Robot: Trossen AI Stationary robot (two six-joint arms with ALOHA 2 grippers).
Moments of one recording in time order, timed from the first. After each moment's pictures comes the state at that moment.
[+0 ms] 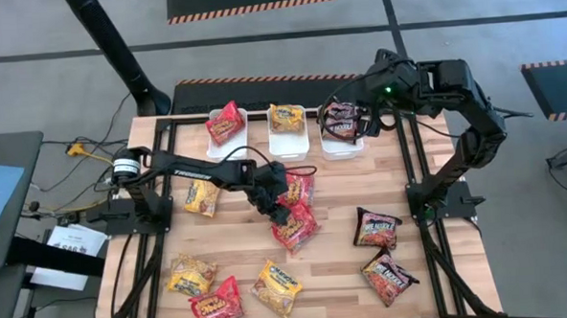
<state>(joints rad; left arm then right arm) 0.08 1.79 1.13 -0.25 0.44 -0.83 -0.17 1.59 2.34 -1.57 0.57 -0.26</state>
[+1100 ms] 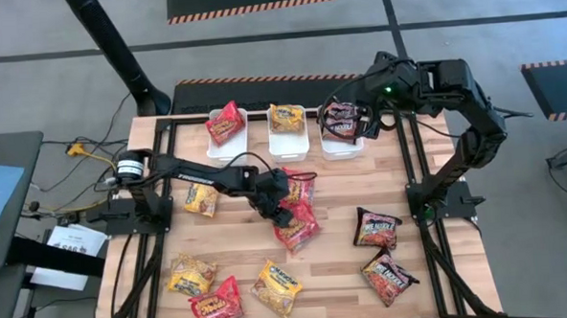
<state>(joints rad) 0.03 1.83 1.11 -0.17 0.36 -0.90 -0.17 1.59 2.34 -1.57 0.52 -0.21</state>
